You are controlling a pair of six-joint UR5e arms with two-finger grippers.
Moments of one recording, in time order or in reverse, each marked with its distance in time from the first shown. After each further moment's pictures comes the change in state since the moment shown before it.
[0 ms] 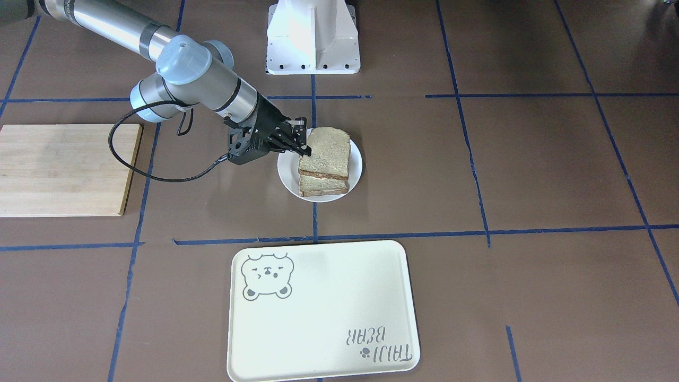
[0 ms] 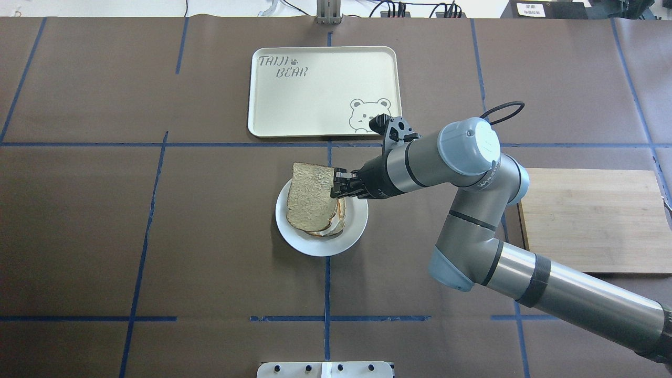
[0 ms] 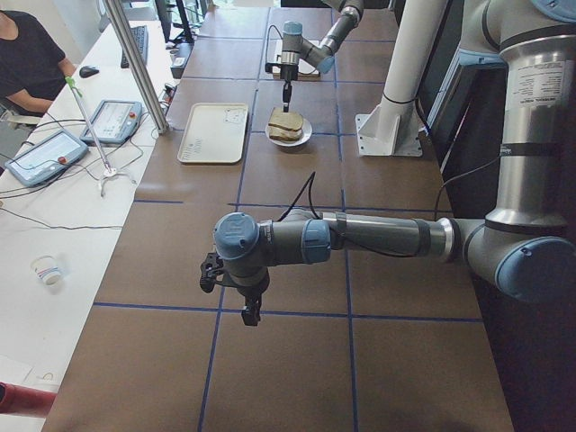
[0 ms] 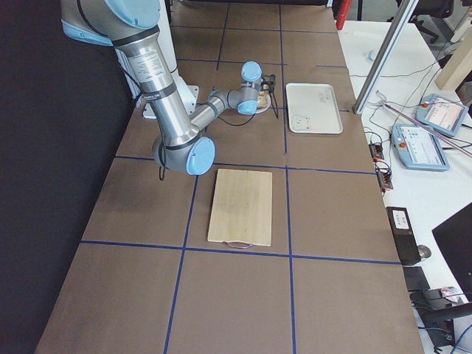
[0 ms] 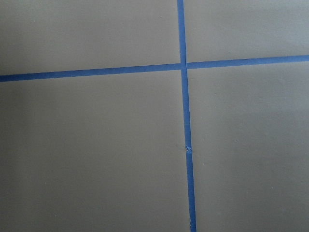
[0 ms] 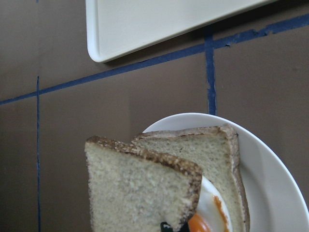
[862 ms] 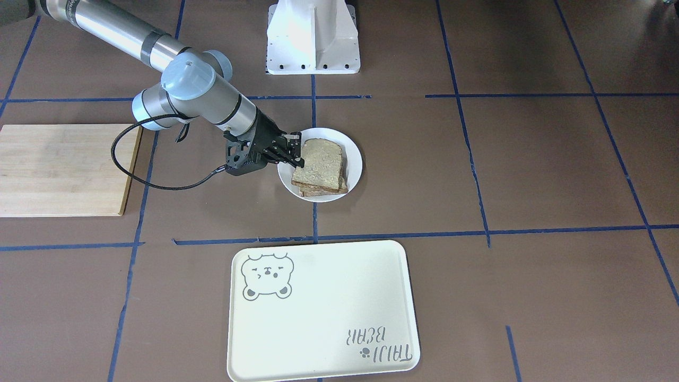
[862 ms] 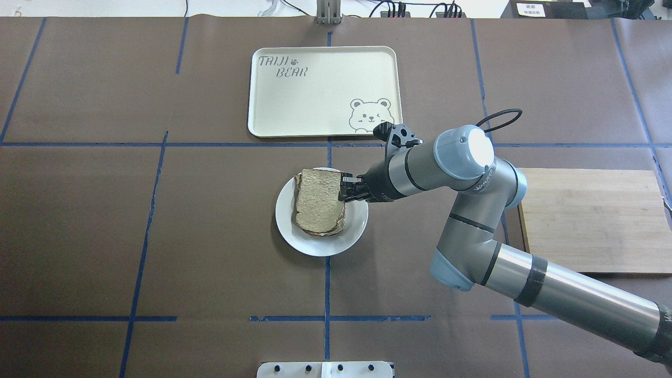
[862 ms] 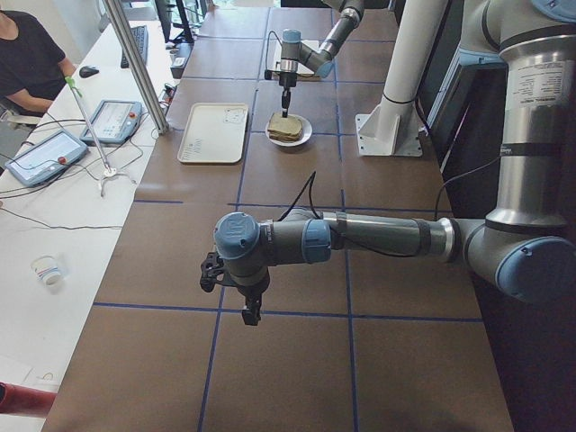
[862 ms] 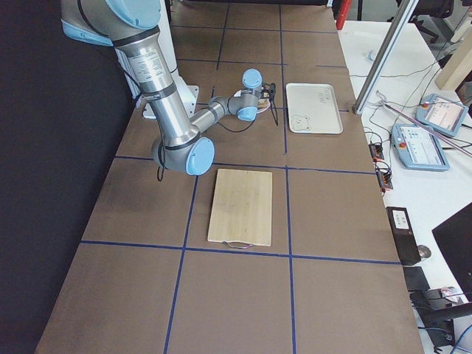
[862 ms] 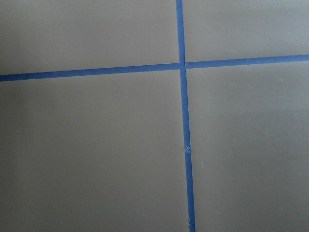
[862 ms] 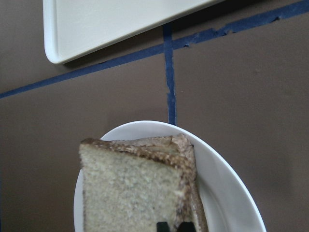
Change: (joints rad) left arm 0.000 0.001 -0.003 0.000 -0.001 0.000; right arm -0.003 -0.003 -0.060 0.005 -0.009 -0.012
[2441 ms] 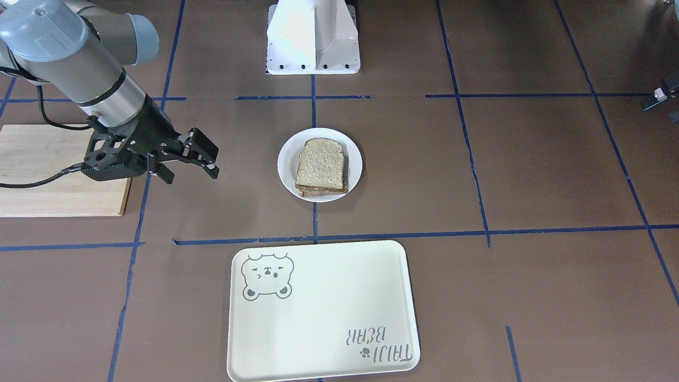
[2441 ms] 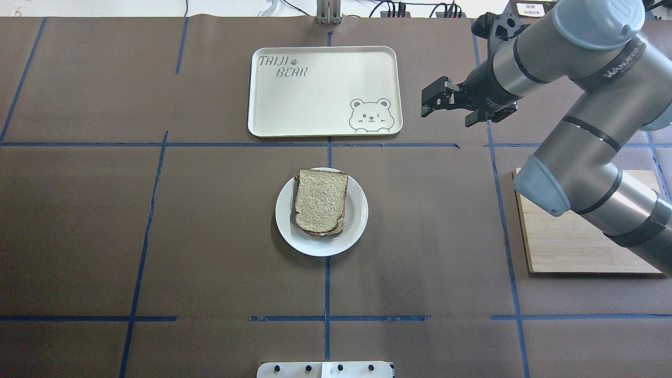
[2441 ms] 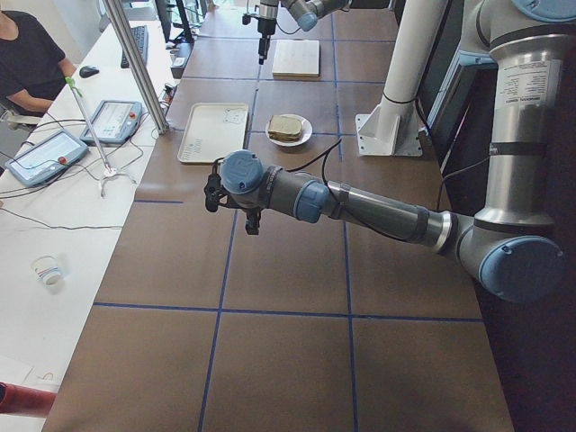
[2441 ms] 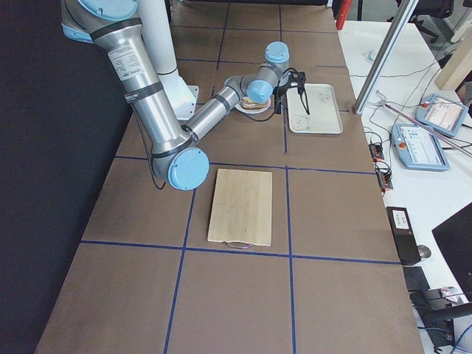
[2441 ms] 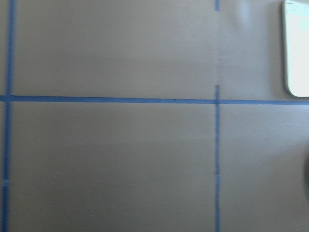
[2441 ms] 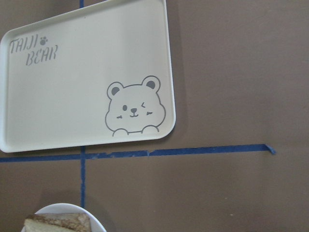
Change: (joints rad) left arm 0.149 -0.027 -0.177 -0.275 -0.400 -0.549; right arm 0.349 -0.107 0.371 -0.676 0.139 -0.397
